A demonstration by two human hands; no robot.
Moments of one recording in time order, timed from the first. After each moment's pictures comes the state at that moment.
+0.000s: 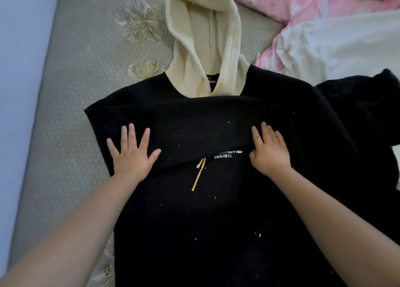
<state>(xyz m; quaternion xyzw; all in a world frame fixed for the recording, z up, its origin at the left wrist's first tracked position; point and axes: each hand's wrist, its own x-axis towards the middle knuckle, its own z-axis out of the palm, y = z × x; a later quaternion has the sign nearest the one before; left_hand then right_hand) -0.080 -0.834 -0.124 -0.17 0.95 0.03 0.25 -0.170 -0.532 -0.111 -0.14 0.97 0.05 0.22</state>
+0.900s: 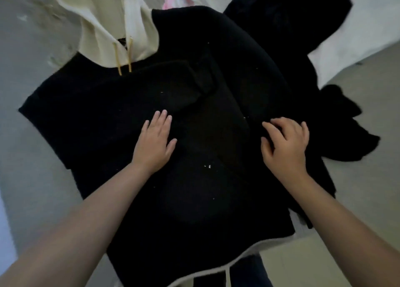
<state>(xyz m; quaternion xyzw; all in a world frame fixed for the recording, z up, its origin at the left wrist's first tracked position) -0.049 -0.661 -0.079 0.11 0.97 0.11 0.18 -0.007 -0.388 -0.053 0.02 0.99 -0.16 -0.06</state>
